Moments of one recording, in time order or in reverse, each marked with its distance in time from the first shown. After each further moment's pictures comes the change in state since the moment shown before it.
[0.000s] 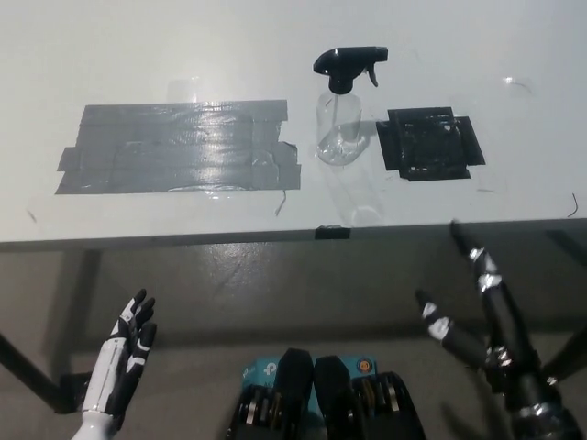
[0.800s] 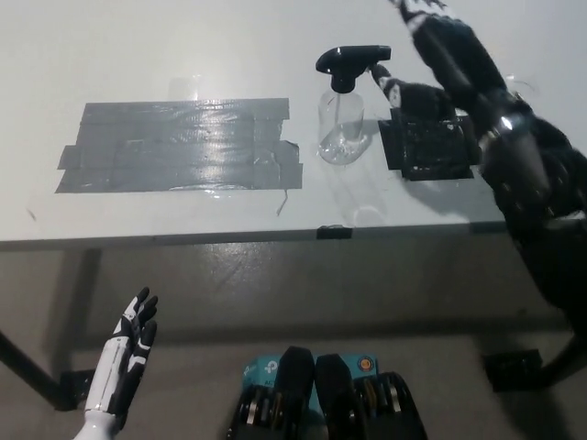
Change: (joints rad) left_arm -0.002 -0.004 -0.003 -0.007 0.000 -0.008 -0.001; right_arm -0.817 -0.182 0.255 0.349 -0.333 0.404 0.169
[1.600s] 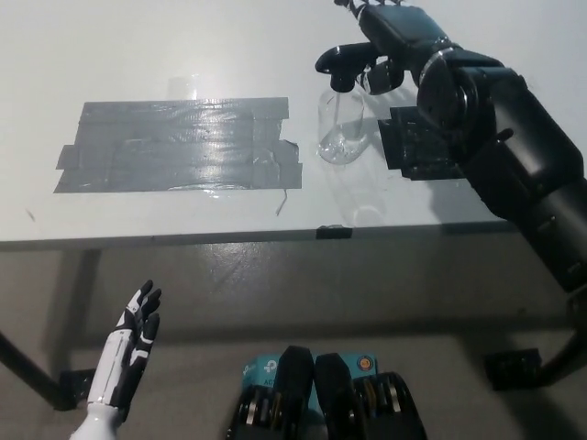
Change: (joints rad) left_arm -0.019 0.004 -0.009 -0.001 0.002 0.001 -0.001; right_arm -0.259 0.054 0.170 0.418 -0.079 0.085 0.114
